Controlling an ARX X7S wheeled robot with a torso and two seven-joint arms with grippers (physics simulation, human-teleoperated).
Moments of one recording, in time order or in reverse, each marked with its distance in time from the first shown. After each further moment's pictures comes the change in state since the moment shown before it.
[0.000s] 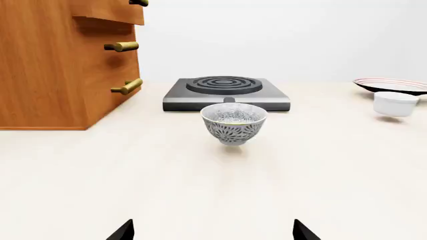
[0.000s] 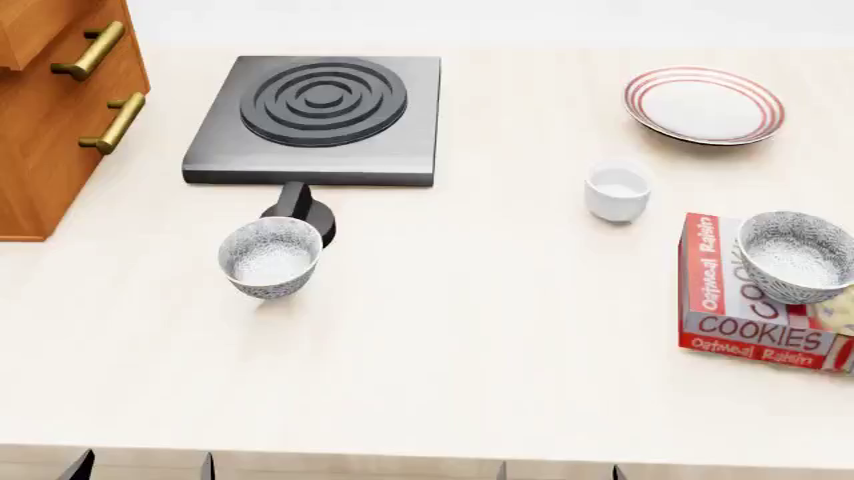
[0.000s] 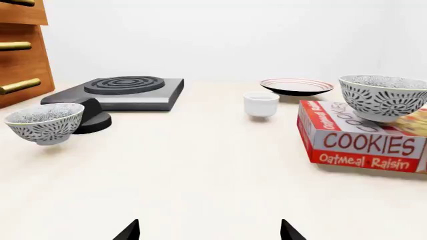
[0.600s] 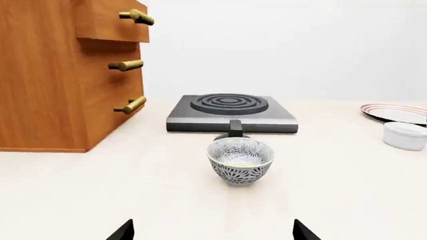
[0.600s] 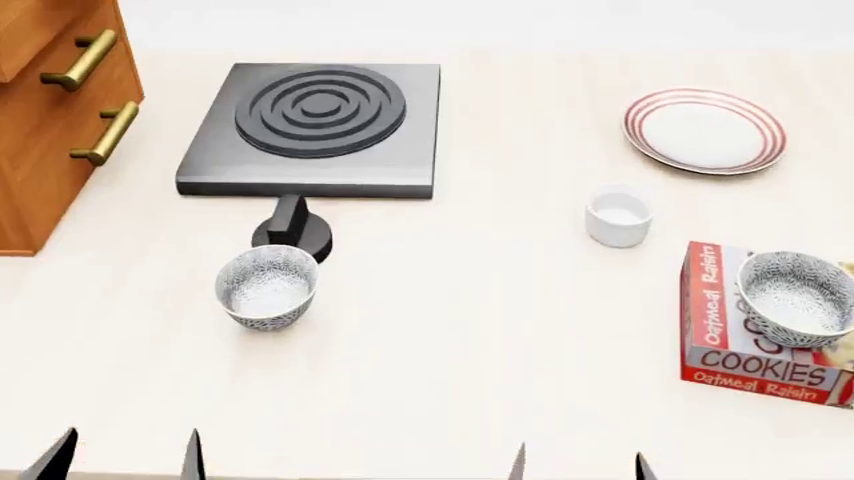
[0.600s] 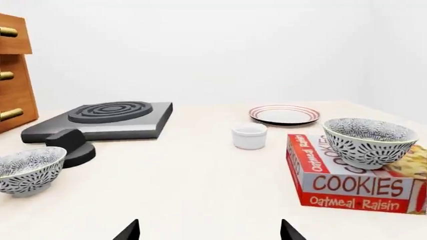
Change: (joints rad) left arm -0.014 -0.061 0.051 0.063 -0.068 -0.028 -0.071; right arm -0.008 0.055 -0.047 -0.036 0.073 -0.050 0.091
